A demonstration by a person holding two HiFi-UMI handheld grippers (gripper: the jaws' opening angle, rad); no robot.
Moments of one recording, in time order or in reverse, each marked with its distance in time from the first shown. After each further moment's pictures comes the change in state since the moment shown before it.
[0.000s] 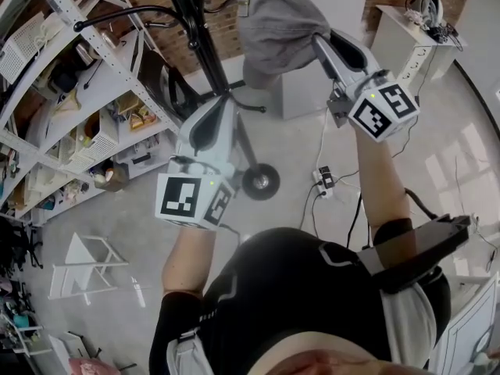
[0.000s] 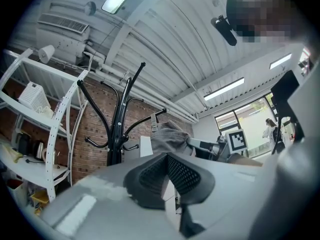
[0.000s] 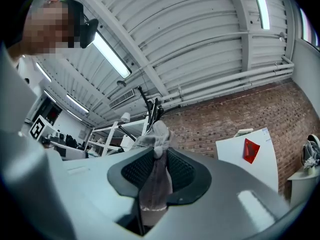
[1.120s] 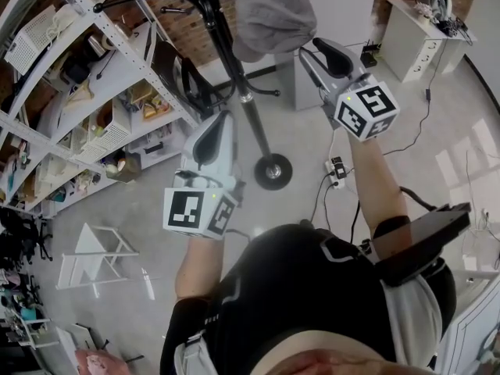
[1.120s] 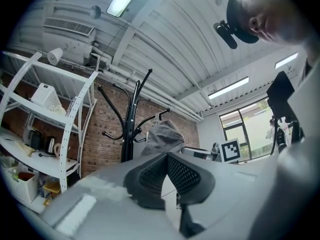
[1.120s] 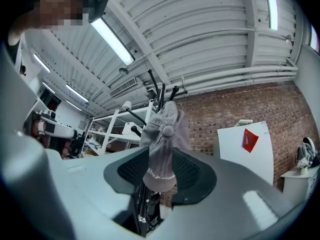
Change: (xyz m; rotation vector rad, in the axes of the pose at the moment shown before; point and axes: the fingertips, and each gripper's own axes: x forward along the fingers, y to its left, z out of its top) left arm -0.074 0.005 -0.017 -0.030 0.033 0.058; right arm -0.003 0.050 -0.065 -0.041 0.116 -0.021
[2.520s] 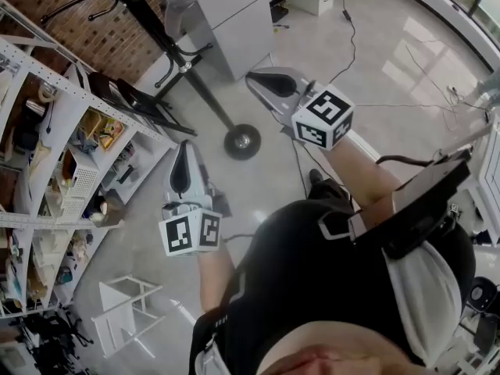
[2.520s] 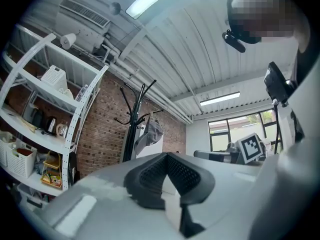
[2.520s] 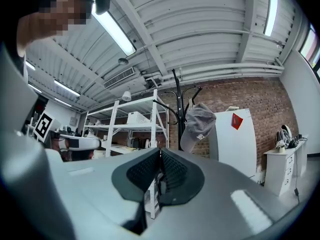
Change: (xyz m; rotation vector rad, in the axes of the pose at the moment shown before) left arm -0.182 0.010 -0.063 -0.139 0.032 -0.132; right arm -0.133 0.219 -0.046 0.088 0.157 -0.129
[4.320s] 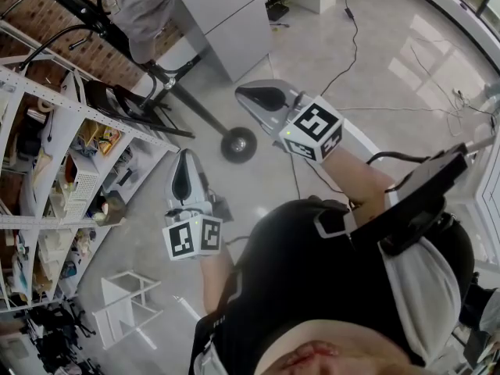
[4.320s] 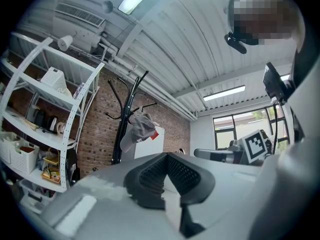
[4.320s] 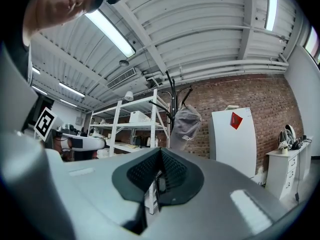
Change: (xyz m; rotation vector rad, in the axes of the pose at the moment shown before) left arm 0.058 -0.076 -0.014 0.004 0.029 0.067; right arm -0.041 -0.065 0.012 -0.016 0.022 0.061
